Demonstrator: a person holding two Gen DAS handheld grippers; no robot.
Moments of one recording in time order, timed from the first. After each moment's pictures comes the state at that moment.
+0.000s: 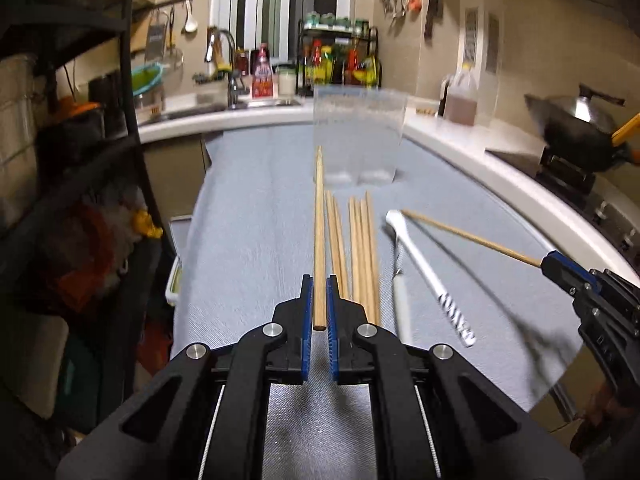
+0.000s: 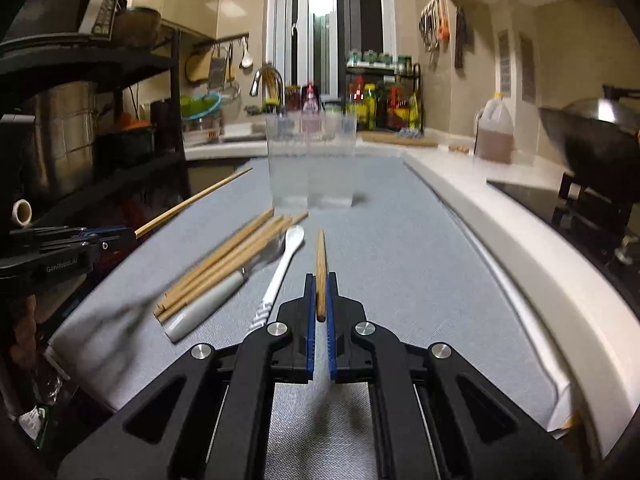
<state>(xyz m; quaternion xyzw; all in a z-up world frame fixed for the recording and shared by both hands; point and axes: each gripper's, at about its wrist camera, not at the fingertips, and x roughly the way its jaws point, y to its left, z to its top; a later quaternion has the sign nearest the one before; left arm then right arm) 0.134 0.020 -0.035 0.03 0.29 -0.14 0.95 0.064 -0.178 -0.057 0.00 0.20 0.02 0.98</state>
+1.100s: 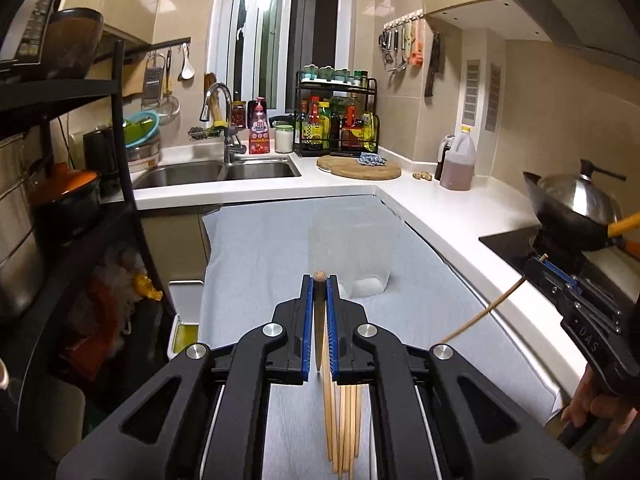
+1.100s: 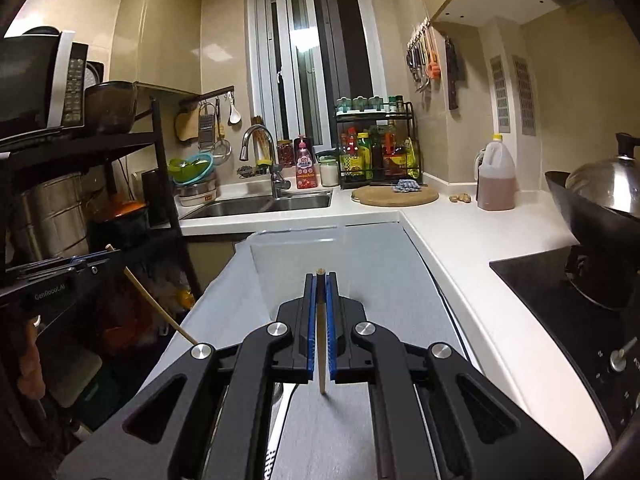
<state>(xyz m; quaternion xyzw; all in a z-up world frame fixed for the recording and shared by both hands) 0.200 0.005 0.087 0.01 0.24 -0.15 0.96 0.149 -0.215 0.061 0.06 0.16 0.01 0.99</state>
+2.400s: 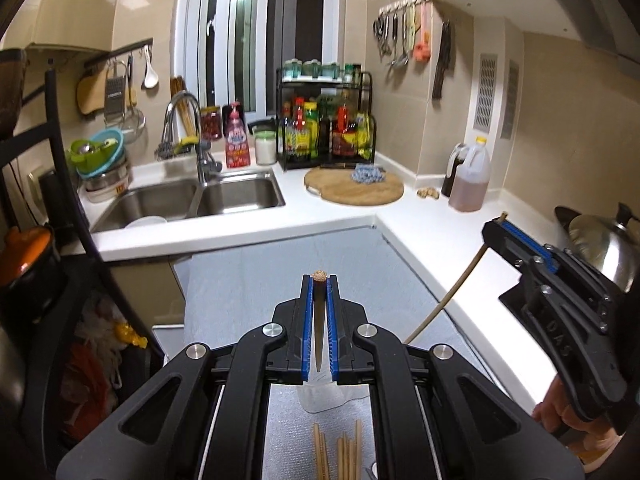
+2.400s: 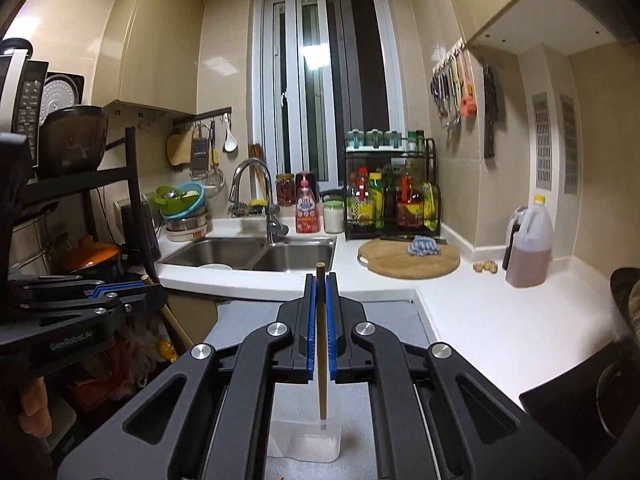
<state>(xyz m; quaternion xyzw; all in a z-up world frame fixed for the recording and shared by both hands) 0.370 -0.061 0.148 0.03 0.27 -0.16 0.95 0.337 -0.224 0.139 0.03 0.13 0.03 0.99</state>
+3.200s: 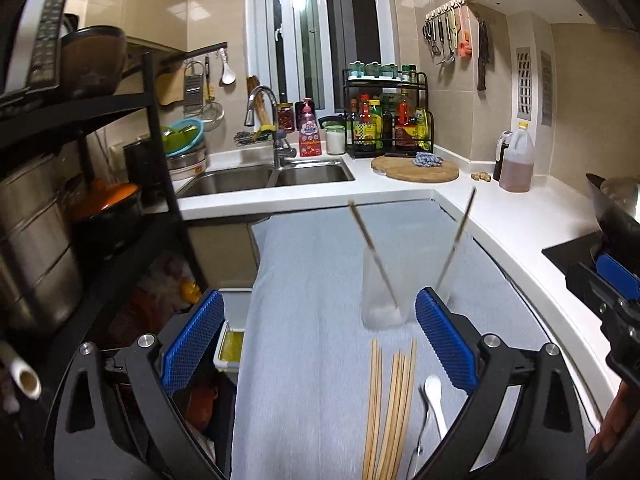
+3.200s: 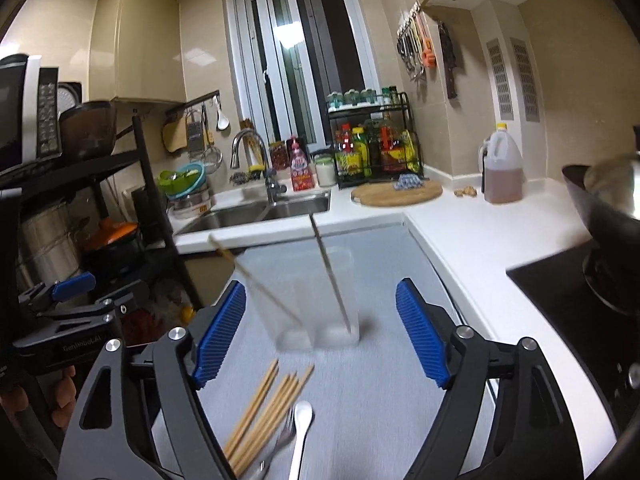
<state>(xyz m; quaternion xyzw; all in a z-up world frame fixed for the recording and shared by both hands) 0.229 -0.009 0.093 0.04 0.24 -0.03 0.97 0.176 -0.204 0.068 0.09 0.18 0.01 0.98</state>
